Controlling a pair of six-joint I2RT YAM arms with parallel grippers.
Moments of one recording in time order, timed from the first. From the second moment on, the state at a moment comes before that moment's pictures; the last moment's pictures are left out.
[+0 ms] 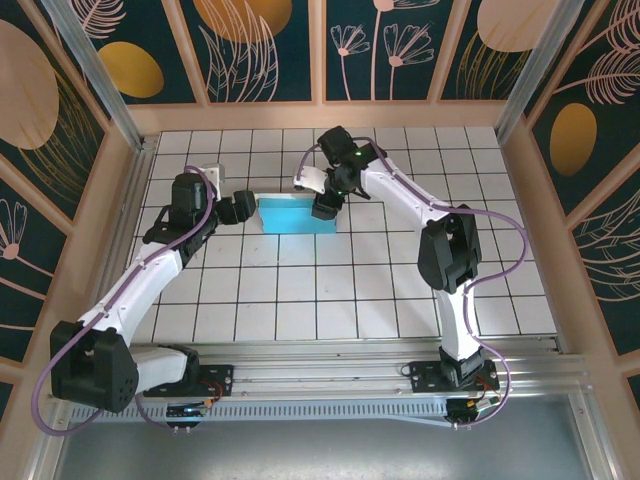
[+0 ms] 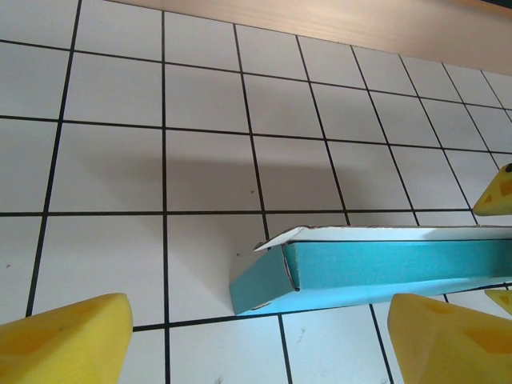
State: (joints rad) left arm -0.24 1.23 0.90 -0.24 0.10 -0.33; right arm 0.61 2.08 1.92 -0.93 -0.24 -0.79
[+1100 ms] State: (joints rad) left arm -0.21 1.60 1.27 -0.57 0.28 -0.10; right arm 0.37 1.73 1.41 -0.55 -0.53 0.12
